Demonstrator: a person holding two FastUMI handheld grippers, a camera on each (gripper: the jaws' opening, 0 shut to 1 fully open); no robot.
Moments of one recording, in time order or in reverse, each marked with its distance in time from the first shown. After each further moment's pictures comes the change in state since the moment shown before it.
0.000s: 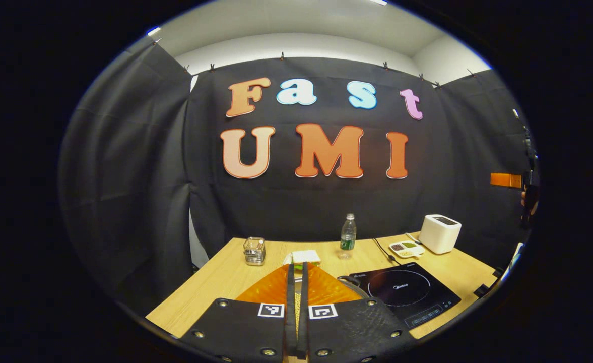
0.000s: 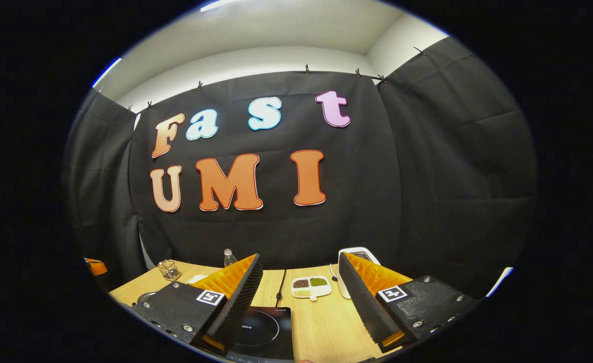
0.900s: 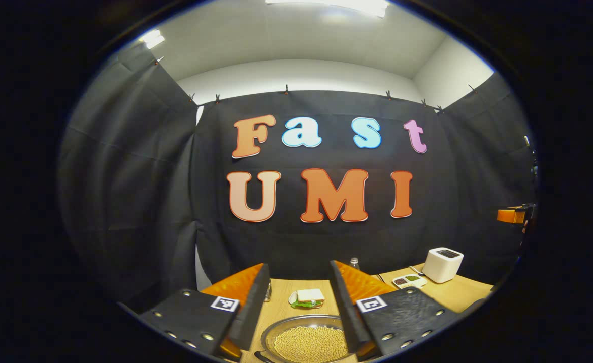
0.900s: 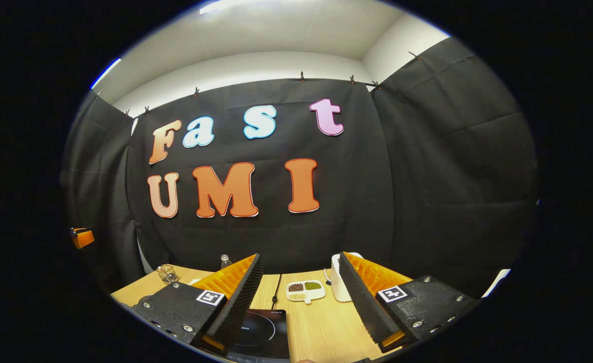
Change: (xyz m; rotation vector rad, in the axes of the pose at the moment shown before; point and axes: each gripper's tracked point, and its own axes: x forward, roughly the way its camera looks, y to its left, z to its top) left arm -0.005 -0.002 0.124 0.024 -0.229 0.023; right arm -0.017 -0.013 0.016 0.006 -0.028 -0.026
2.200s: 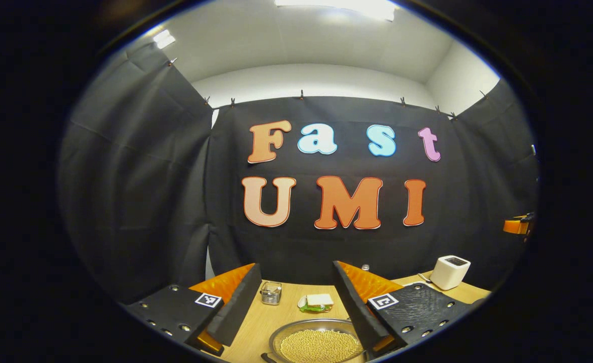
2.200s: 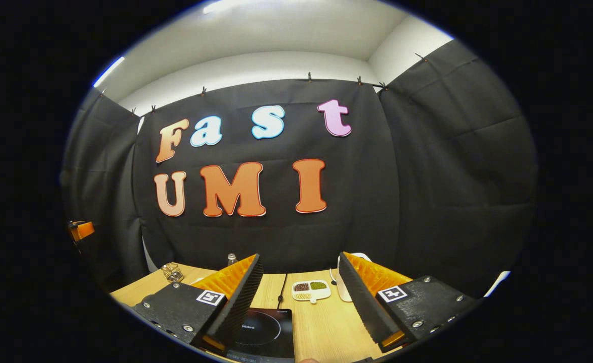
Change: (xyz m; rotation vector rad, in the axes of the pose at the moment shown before) left arm -0.008 0.033 0.026 -0.019 -0.048 0.093; right arm -0.005 0.017 0.005 -0.014 -0.016 0.025
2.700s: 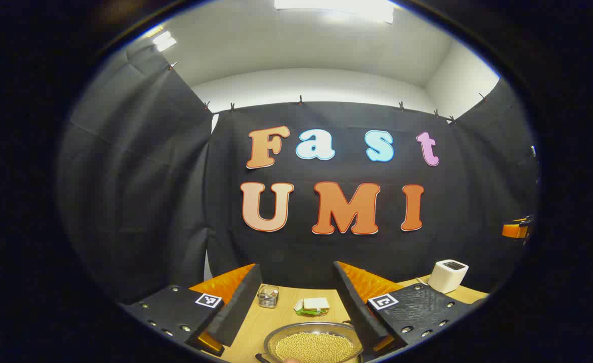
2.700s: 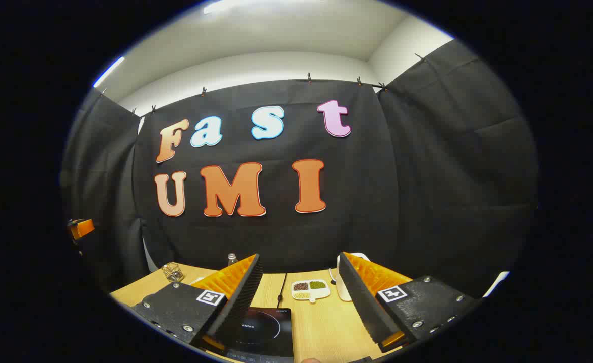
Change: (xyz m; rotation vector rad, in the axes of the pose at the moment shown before) left arm -0.005 -0.008 0.009 -0.020 -0.027 -0.001; right arm -0.004 0.001 -0.001 0.002 -0.001 0.002
